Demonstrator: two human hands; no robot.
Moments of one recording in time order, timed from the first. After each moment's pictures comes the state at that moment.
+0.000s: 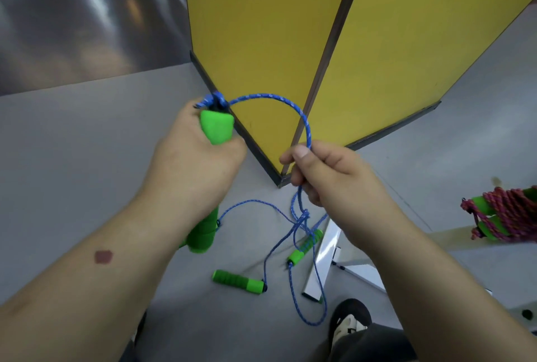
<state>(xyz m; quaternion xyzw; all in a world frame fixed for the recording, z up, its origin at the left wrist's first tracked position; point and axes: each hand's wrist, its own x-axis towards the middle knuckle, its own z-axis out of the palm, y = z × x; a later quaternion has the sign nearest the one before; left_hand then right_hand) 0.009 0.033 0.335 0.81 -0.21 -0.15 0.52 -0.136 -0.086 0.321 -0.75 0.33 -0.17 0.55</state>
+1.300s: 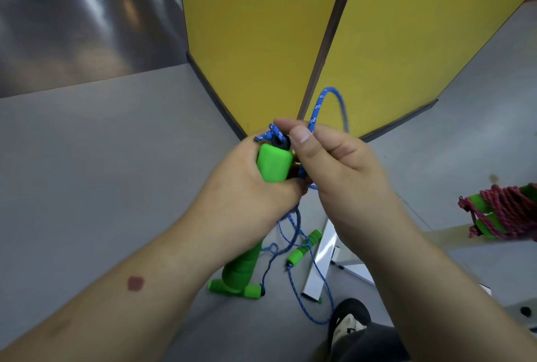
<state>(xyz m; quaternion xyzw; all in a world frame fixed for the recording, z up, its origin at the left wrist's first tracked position) -0.033 0.026 0.334 0.69 -0.34 -0.33 0.54 -0.132 -0.075 0.338 -0.68 0.24 -0.27 0.64</state>
